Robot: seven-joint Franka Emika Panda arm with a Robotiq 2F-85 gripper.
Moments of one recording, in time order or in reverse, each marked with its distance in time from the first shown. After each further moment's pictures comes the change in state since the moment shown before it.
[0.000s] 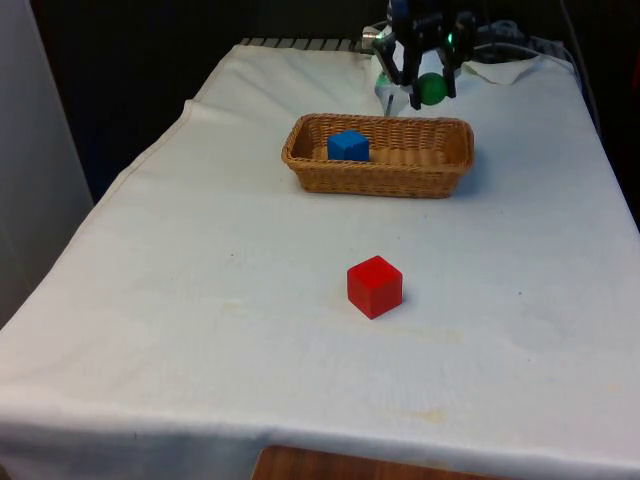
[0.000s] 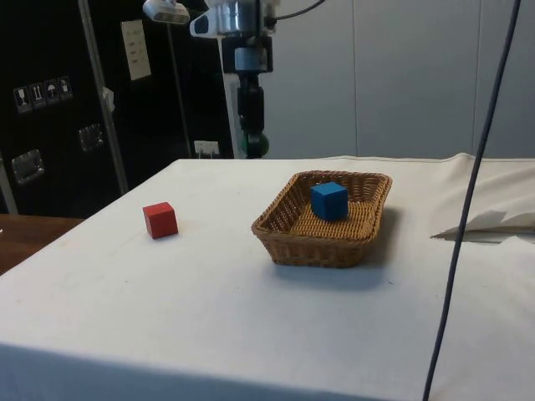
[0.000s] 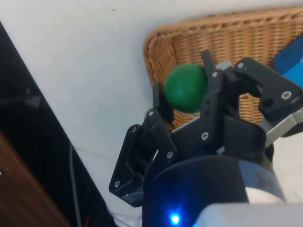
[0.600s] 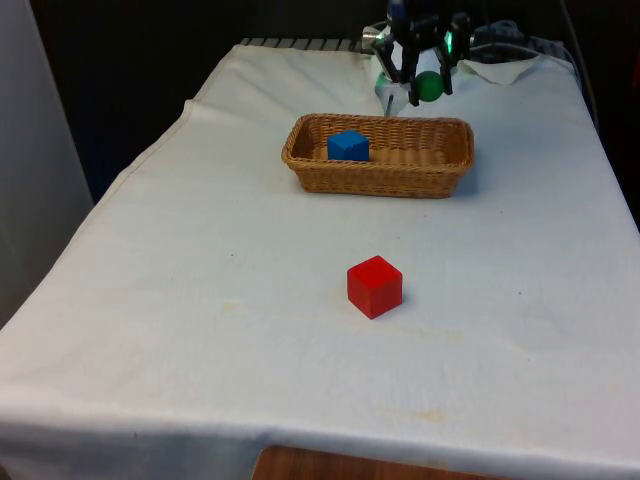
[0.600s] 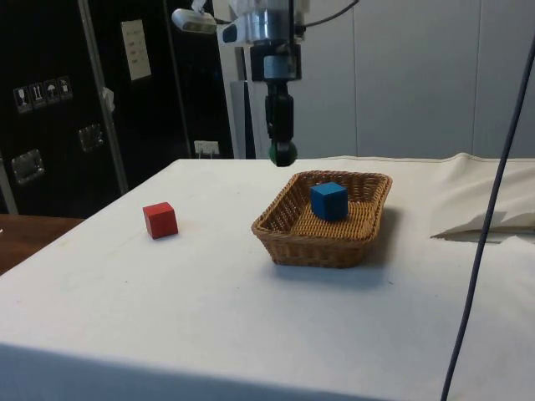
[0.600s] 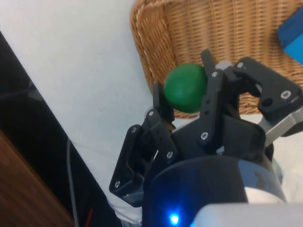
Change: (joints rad) arm 0.000 -0.077 -0.007 -0.135 0.019 0.041 -0.007
